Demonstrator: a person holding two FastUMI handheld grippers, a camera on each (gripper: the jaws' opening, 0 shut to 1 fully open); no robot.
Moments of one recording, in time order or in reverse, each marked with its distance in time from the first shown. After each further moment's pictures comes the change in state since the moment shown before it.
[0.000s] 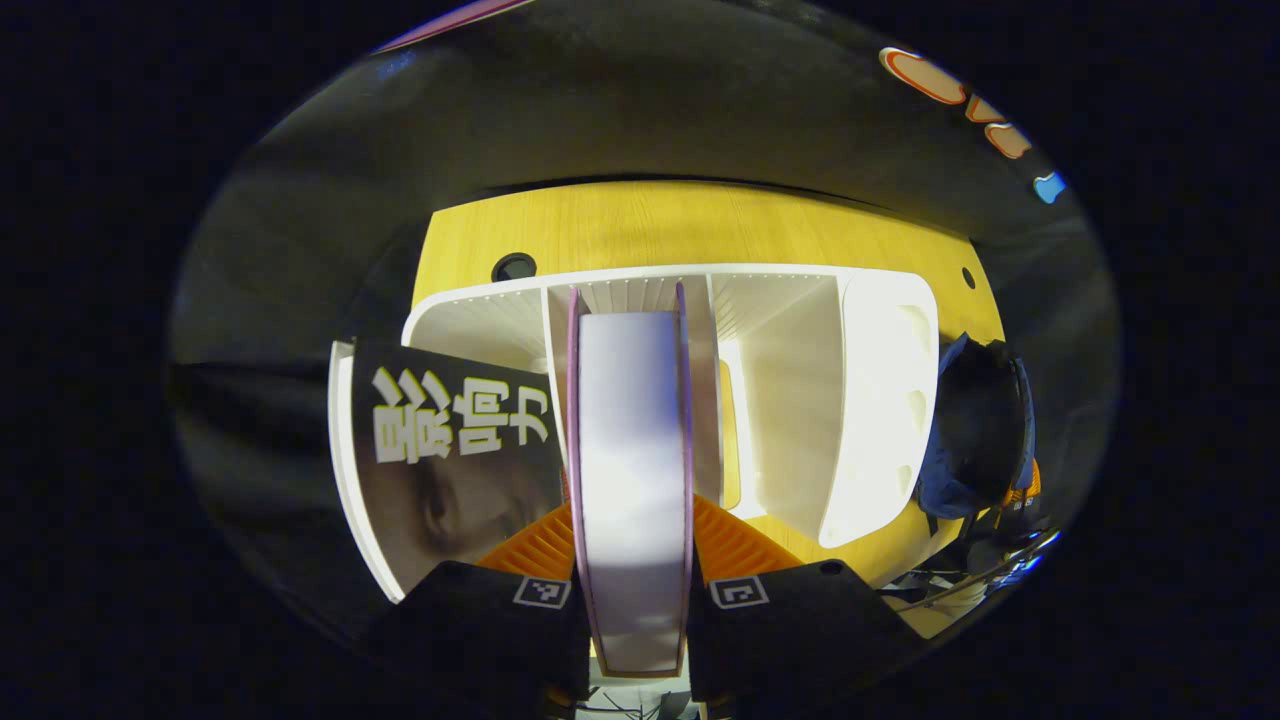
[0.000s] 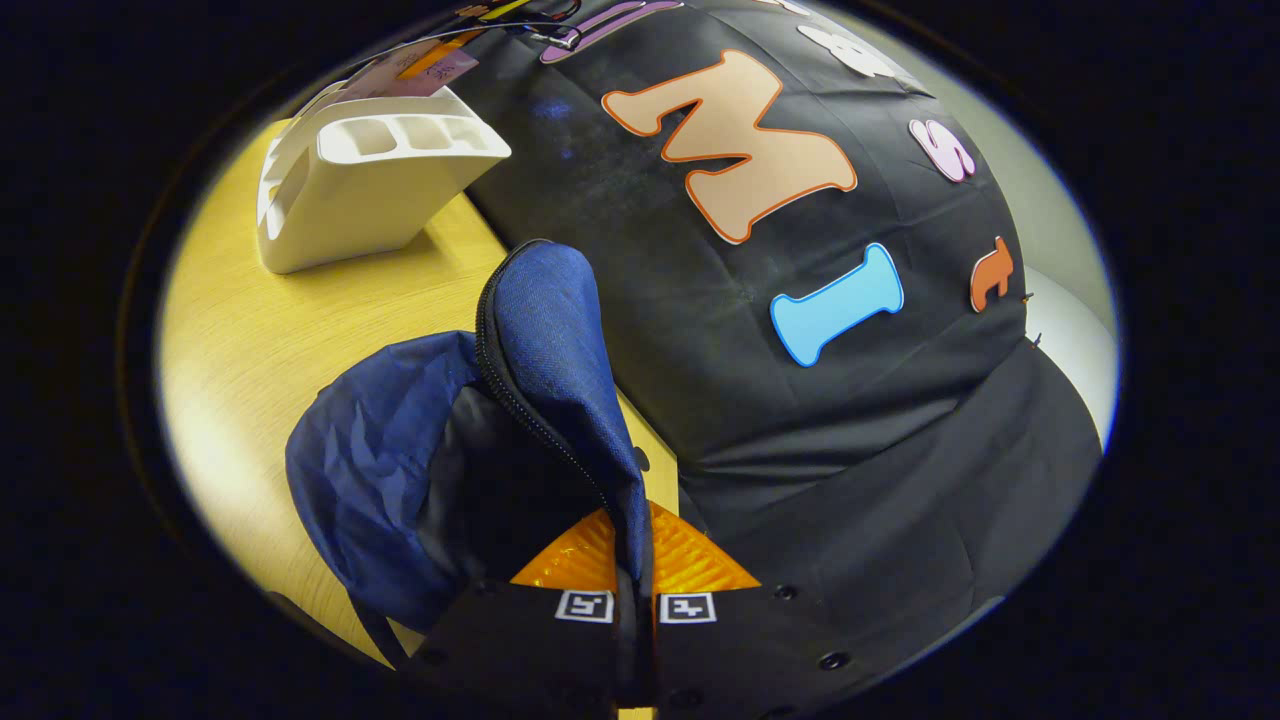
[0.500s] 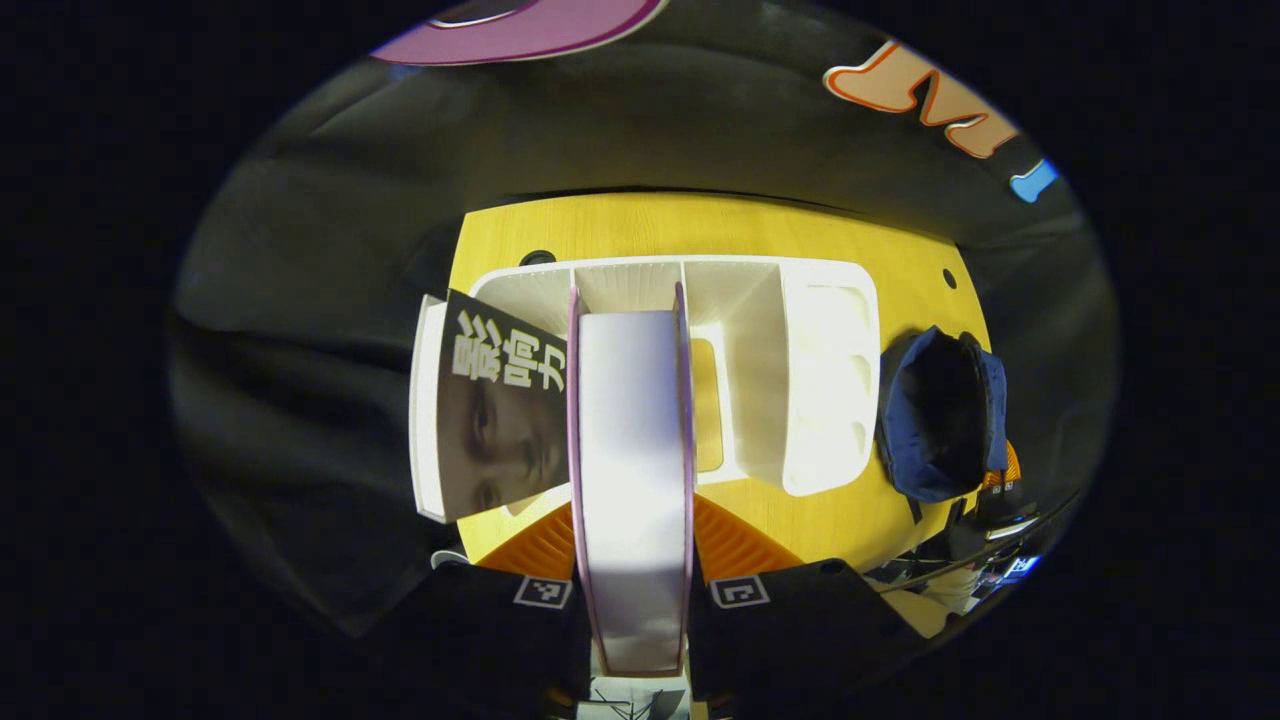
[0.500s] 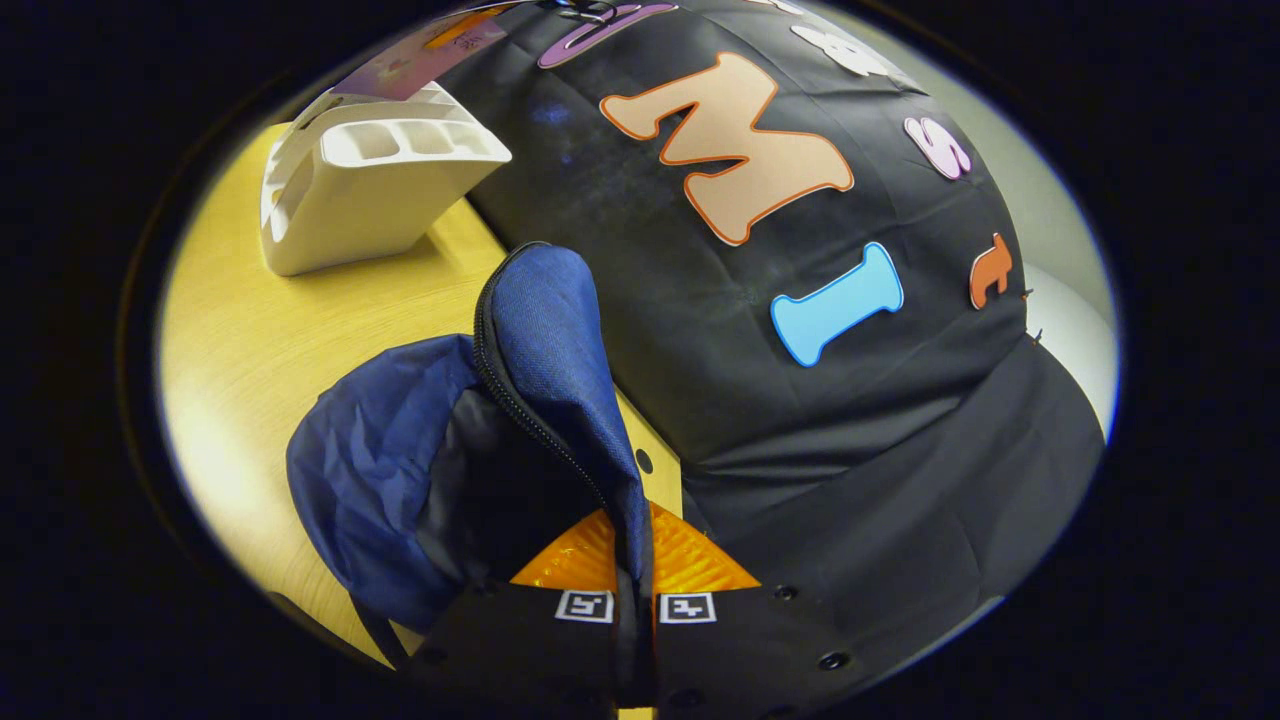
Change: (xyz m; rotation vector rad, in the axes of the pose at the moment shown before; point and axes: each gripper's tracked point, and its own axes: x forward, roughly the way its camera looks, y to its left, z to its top) left arm -0.079 -0.006 -0.035 -0.026 -0.030 0.014; right arm -0.002 0.000 -0.005 0.018 -0.022 0.011
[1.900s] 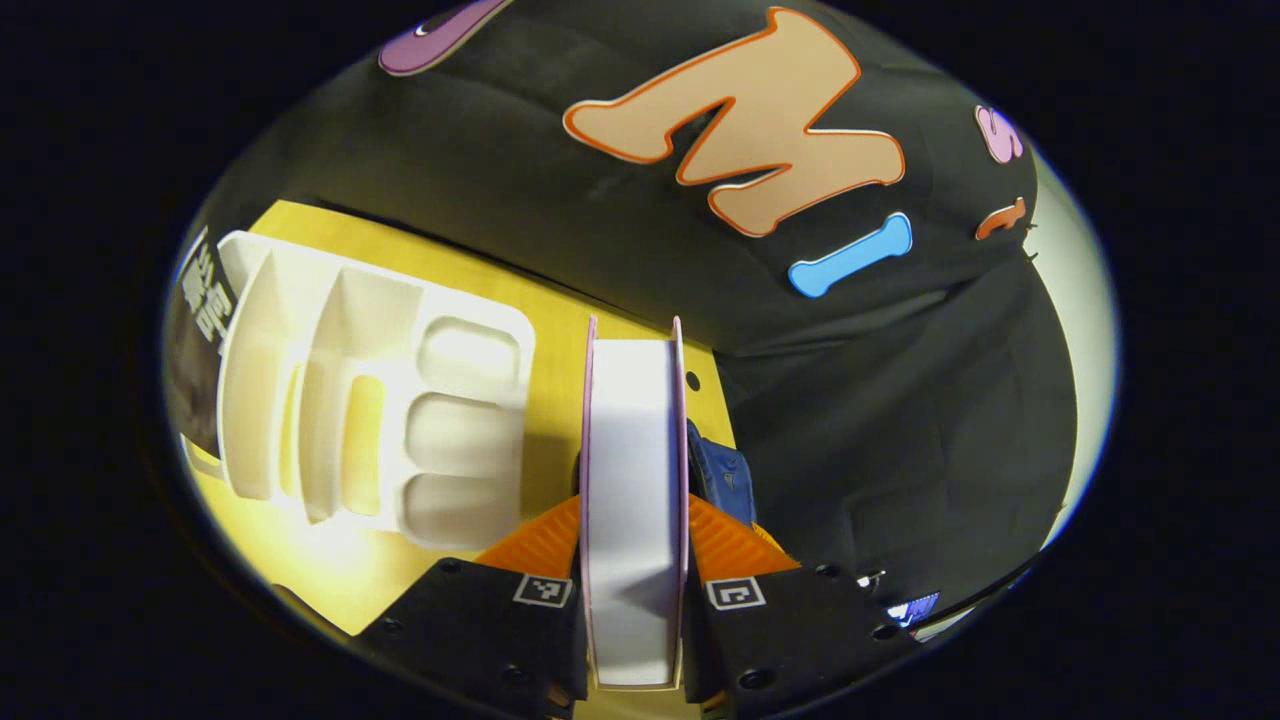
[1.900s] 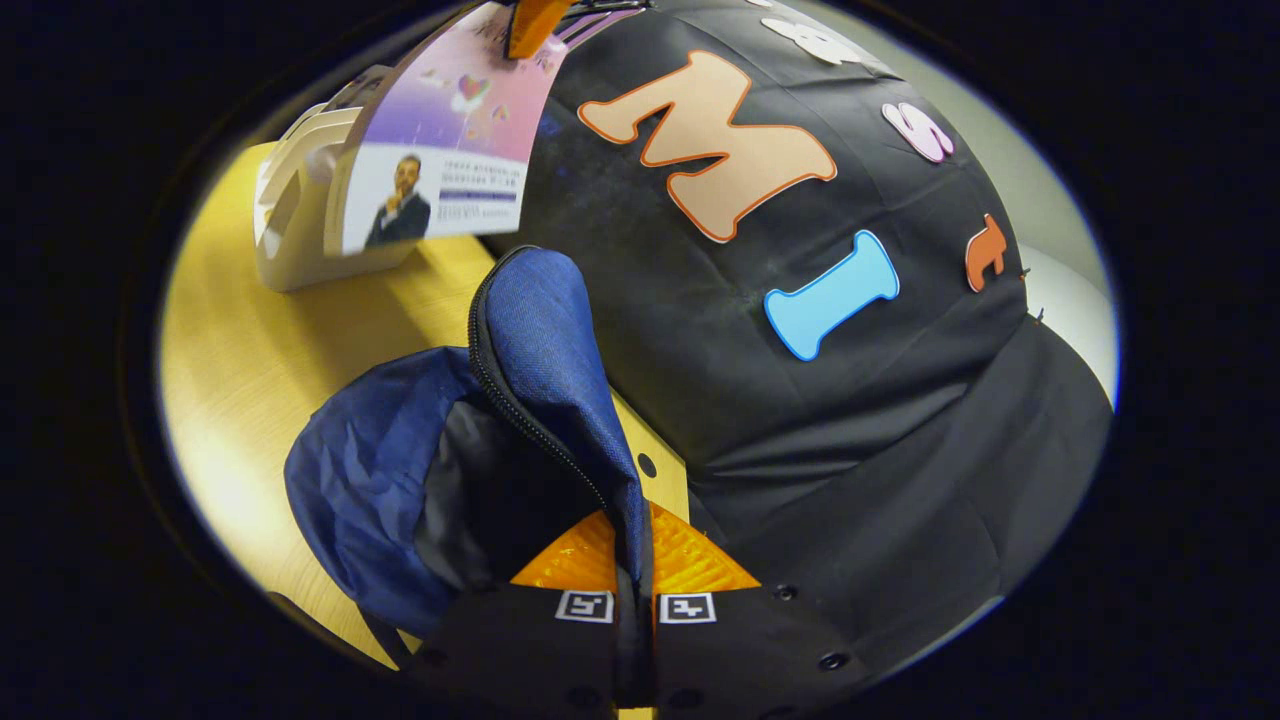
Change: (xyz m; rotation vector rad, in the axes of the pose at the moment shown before) left arm 0.004 -0.270 0.021 -0.187 -0.369 -0.759; right arm 0.006 -0.015 -0.007 0.064 -0.025 0.016
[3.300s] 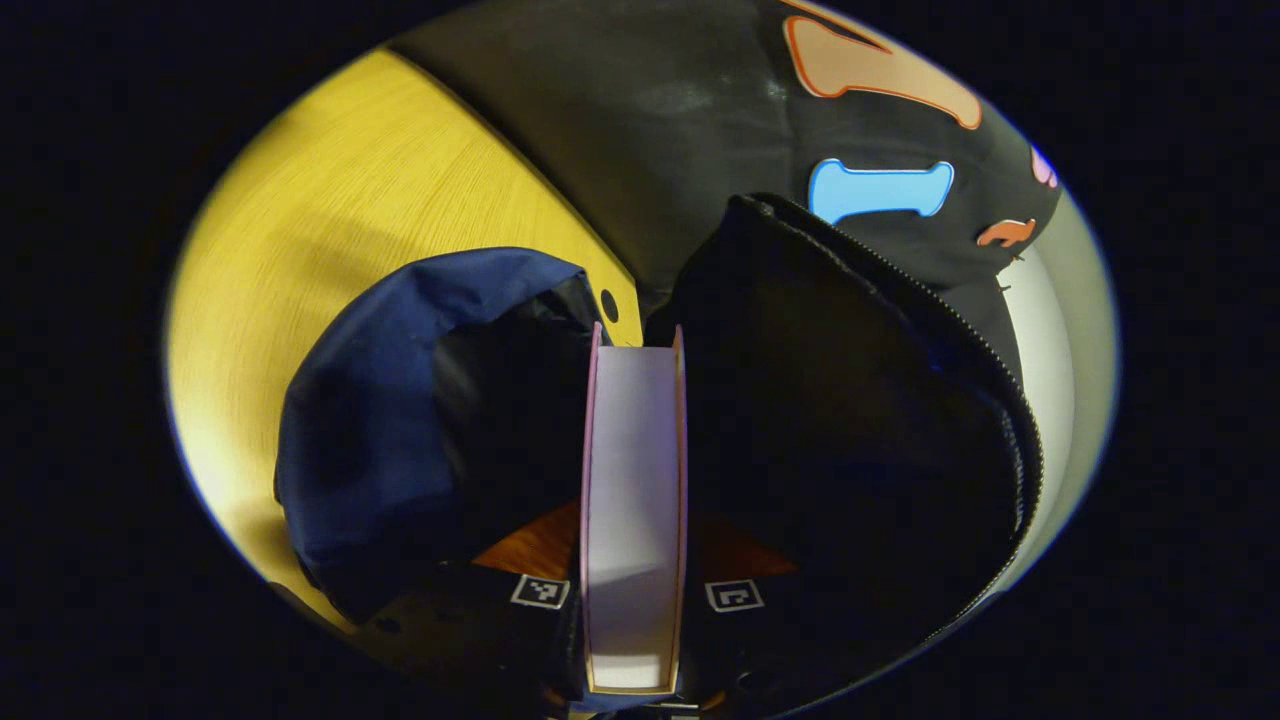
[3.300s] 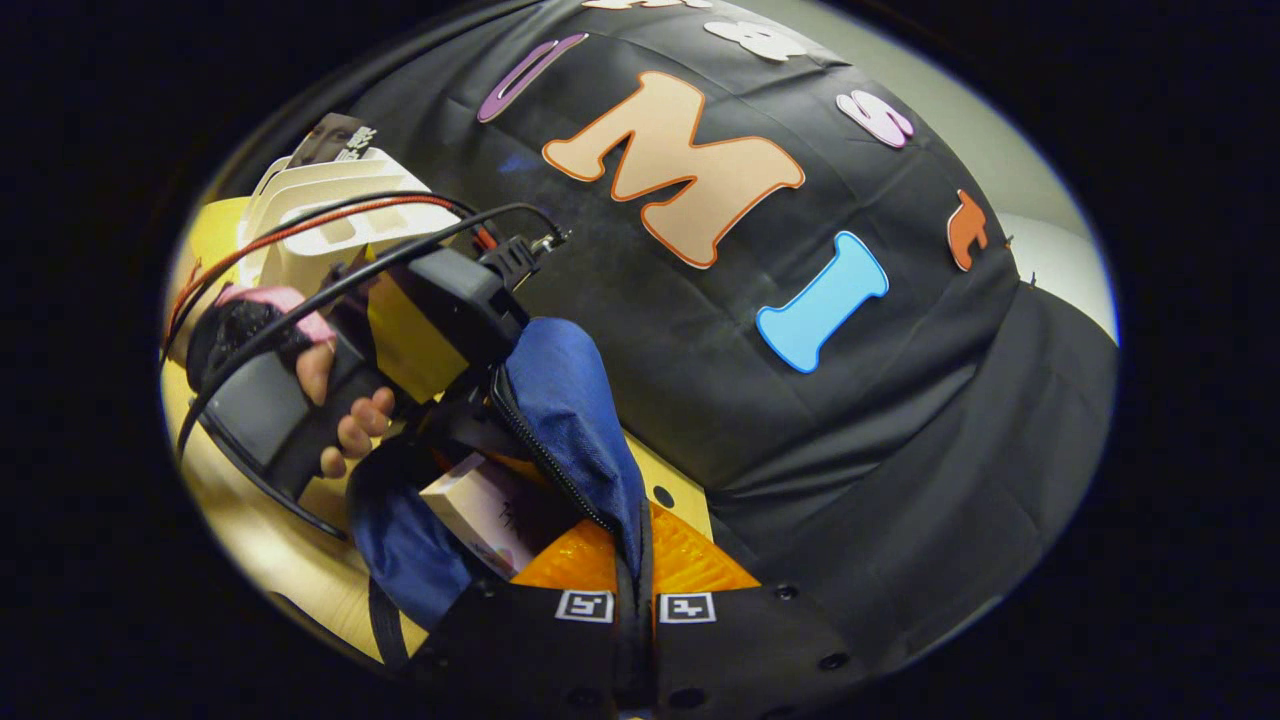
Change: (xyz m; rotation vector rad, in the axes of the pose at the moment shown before) left arm 0.279 -0.051 -0.136 -0.204 0.068 -0.349; right arm 0.002 0.004 0.020 0.142 -0.089 0.032
